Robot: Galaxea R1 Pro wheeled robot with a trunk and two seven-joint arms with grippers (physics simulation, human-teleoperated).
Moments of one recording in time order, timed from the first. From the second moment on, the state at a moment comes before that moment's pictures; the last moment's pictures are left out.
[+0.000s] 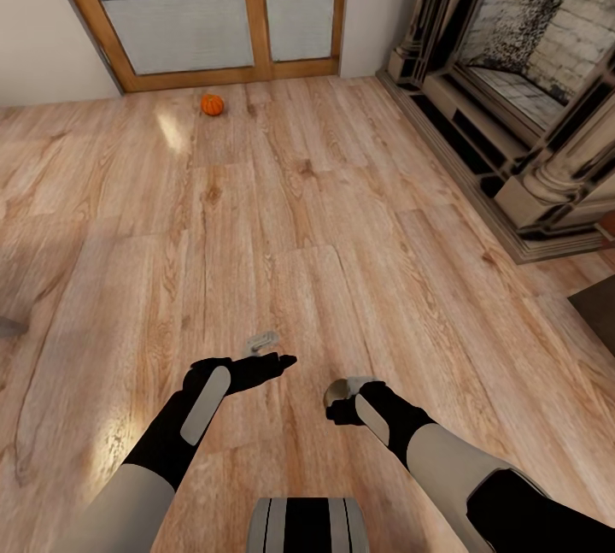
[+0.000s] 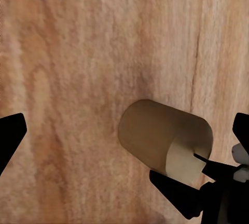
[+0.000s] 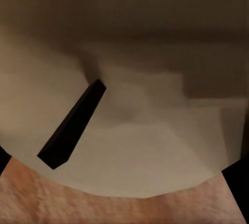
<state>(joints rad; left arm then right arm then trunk) -0.62 -0.06 -0.21 -1.05 0.67 0.73 0.08 -0.86 0.13 0.53 -0.30 -0.57 0.52 -0.13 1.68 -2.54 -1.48</state>
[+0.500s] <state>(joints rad) -0.62 -0.06 -0.21 -1.05 0.67 0.73 0.08 -0.86 0.13 0.53 -0.30 -0.56 0.52 -0.13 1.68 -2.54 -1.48</state>
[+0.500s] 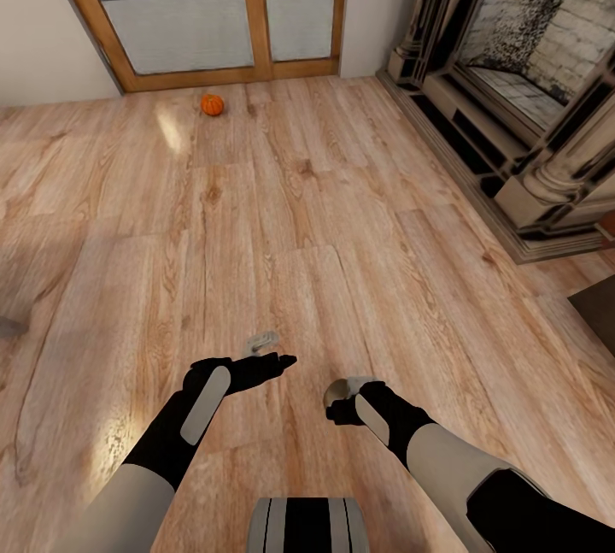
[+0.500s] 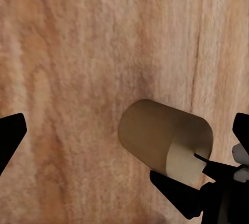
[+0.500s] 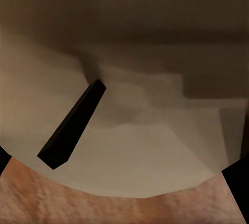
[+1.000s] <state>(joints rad) -0.62 -0.06 -0.21 -1.05 0.67 0.73 0.08 -0.86 0.13 0.53 -0.30 -0.57 0.46 -0.13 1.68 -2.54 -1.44</state>
